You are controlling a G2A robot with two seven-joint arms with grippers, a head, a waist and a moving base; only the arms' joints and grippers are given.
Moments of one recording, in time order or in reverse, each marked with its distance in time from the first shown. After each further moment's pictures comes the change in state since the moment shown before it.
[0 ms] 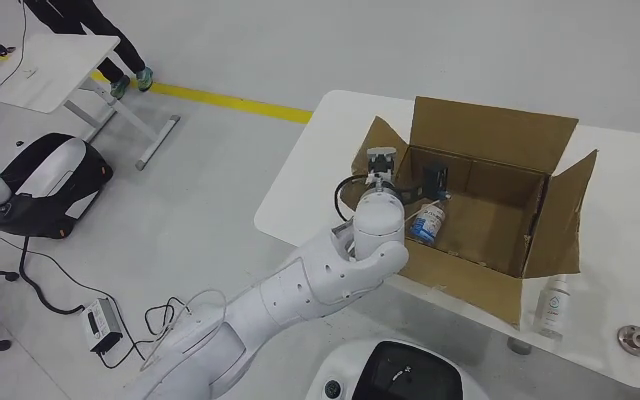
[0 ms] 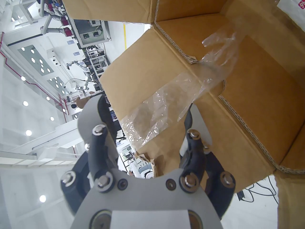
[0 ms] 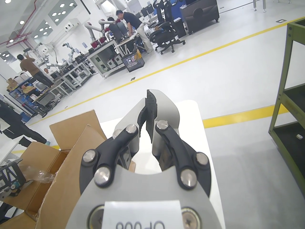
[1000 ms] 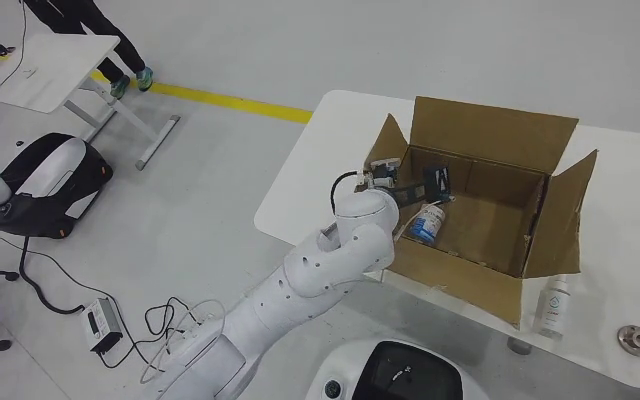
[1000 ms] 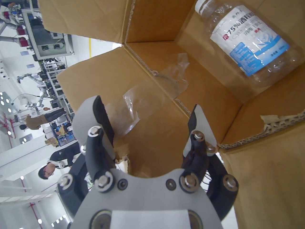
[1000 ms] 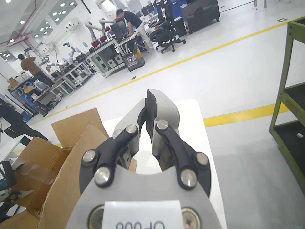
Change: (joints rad) left arm 0.084 -0.038 -0.173 -0.106 -0.245 -0.151 -0.016; right arm -0.026 0.002 0.000 -0.026 0.005 0.008 -0.001
